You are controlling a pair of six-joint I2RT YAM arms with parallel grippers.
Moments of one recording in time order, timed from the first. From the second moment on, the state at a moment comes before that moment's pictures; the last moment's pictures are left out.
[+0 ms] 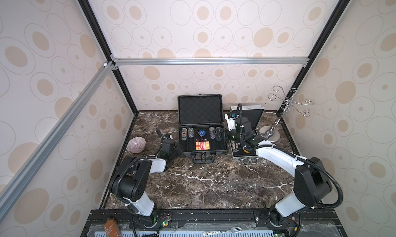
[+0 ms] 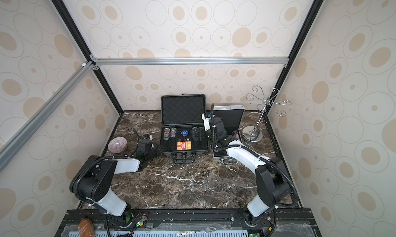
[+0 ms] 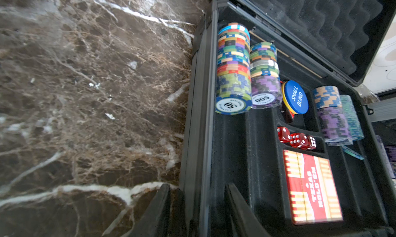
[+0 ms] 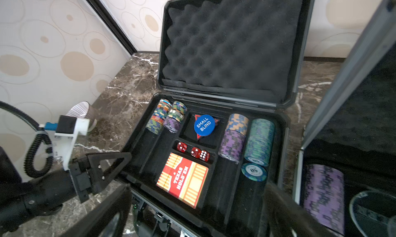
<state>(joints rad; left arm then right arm) -0.26 1.63 0.58 0.39 0.02 -0.61 0.51 1.56 1.08 -0.02 -0.12 0.29</state>
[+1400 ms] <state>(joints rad) -0.26 1.61 0.51 0.48 0.06 -0.62 0.23 1.31 0.42 0.47 0.40 -0.12</state>
